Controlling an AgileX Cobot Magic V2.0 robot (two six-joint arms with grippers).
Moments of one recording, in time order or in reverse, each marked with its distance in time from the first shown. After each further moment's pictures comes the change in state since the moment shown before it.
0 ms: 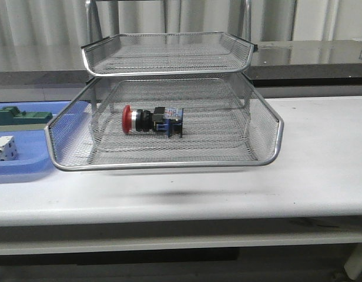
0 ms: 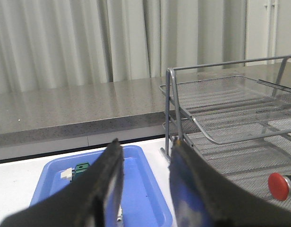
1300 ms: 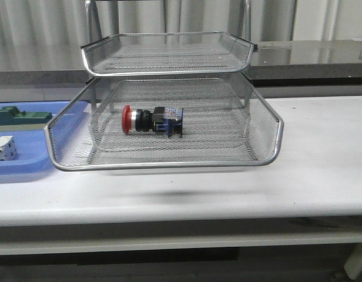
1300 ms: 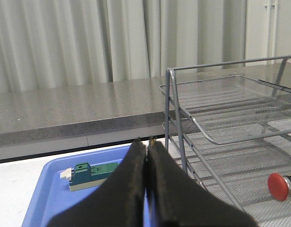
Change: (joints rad) left arm 0.000 0.000 0.000 -0.002 0.000 0.000; right arm 0.000 0.205 -0.002 0.371 -0.135 -0.061
